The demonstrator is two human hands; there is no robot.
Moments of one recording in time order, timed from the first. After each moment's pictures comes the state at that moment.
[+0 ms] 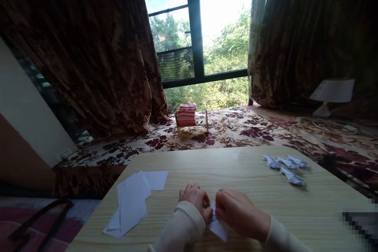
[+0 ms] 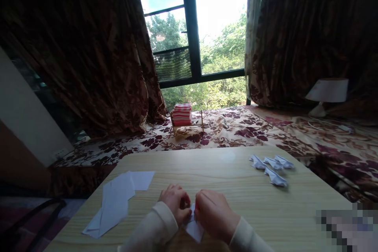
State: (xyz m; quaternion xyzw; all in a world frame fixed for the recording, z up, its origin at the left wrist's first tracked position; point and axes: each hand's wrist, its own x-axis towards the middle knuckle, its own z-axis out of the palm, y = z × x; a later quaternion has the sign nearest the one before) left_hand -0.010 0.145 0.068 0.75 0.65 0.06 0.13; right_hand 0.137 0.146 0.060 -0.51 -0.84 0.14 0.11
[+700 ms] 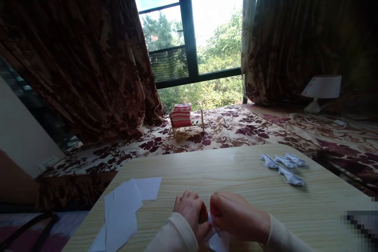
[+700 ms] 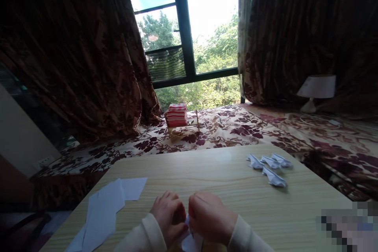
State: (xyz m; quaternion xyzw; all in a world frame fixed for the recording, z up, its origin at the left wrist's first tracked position) left_hand -0.017 0.153 0.065 0.79 0.59 0.05 0.14; right_hand 0.137 0.164 0.067 -0.48 -0.84 0.21 0.10
